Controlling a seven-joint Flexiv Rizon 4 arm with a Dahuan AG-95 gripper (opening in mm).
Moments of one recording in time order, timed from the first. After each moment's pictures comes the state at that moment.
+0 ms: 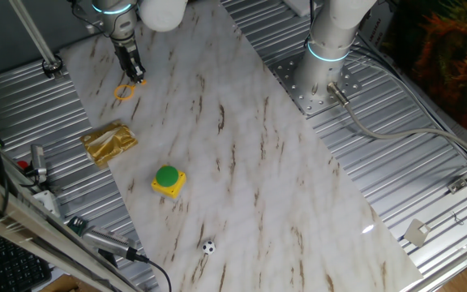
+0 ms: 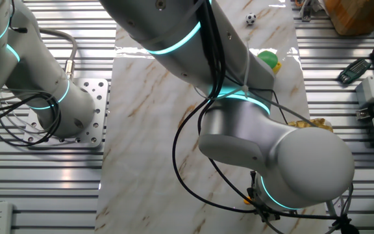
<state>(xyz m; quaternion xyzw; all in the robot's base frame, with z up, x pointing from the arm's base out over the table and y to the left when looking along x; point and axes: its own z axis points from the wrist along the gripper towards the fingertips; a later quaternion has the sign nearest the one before) 0.543 -0.254 0.016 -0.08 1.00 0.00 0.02</state>
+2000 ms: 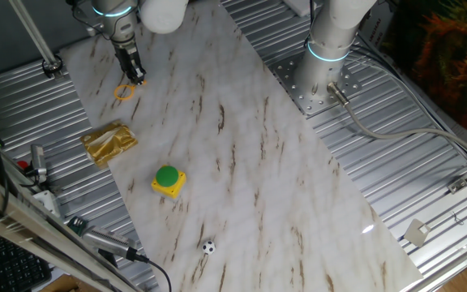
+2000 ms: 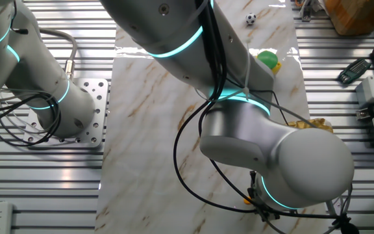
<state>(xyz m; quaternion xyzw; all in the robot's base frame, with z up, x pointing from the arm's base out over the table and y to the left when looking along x) 0.544 -0.253 0.011 -0.08 1.00 0.00 0.02</state>
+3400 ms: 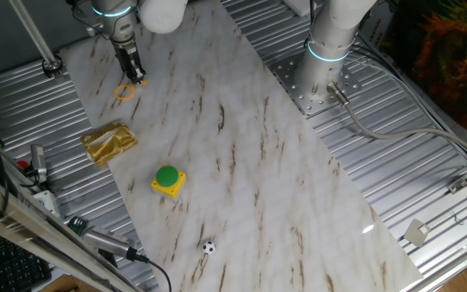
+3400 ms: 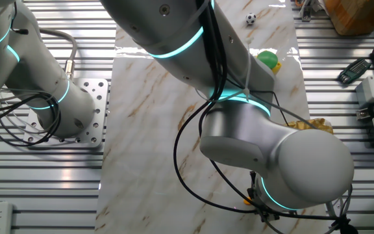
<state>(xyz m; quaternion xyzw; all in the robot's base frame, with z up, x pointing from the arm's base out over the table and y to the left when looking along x) 0.544 -0.253 0.010 -0.08 1.00 0.01 0.02</state>
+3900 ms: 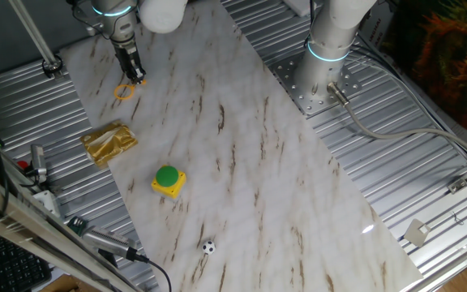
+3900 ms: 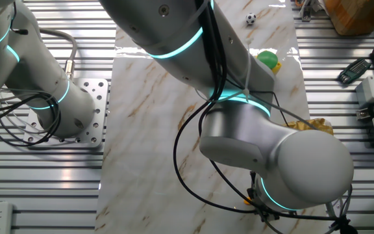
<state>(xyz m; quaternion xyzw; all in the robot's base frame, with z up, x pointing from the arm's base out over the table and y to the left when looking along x) 0.545 -0.252 0.012 -0.08 1.00 0.01 0.02</state>
